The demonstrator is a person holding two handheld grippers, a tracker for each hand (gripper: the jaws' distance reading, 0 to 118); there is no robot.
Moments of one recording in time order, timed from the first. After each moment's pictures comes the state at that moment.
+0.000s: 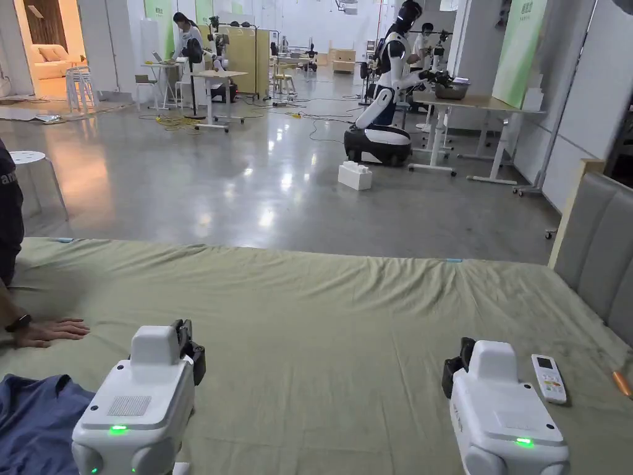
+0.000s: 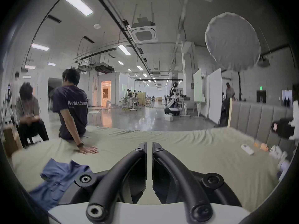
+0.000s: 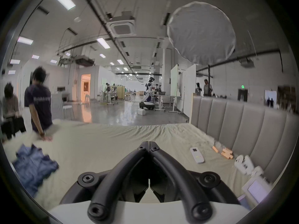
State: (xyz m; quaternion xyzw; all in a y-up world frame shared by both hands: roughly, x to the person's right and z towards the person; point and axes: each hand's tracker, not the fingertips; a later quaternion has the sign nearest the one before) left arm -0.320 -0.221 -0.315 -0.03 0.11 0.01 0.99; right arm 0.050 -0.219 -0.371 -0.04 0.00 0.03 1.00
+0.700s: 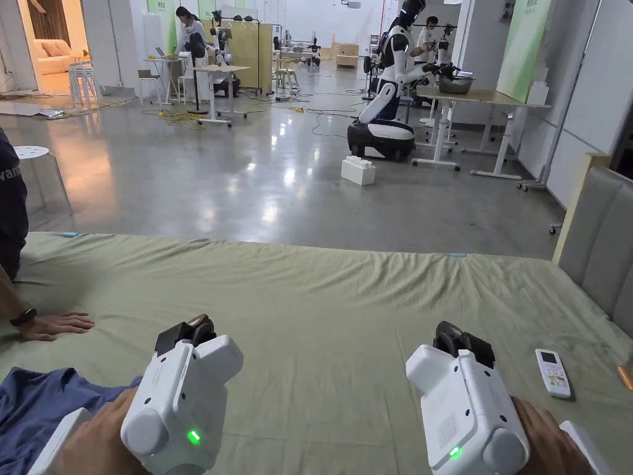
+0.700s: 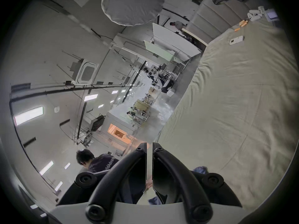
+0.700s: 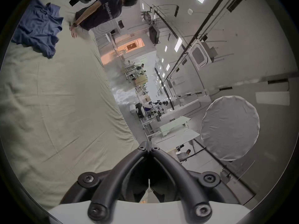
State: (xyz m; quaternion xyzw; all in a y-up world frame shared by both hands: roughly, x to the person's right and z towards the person) left arm -0.268 -0.226 -0.310 -0.10 0.09 -0.49 0.86; right arm -0.002 -0.220 -0.361 0.04 0.05 0.58 0.81
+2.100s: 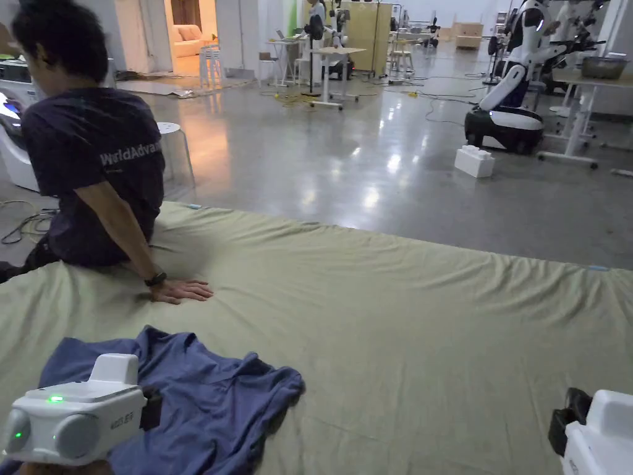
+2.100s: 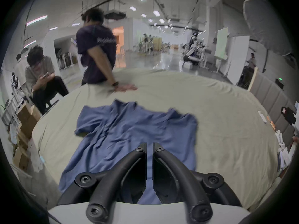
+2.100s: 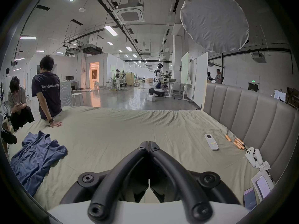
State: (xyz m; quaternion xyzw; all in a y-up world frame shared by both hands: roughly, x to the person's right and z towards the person) left arm -0.522 -0.257 -0.241 -0.35 0.18 0.07 0.92; right arm 0.003 -0.251 -0.383 -0.12 0.06 0.06 0.99
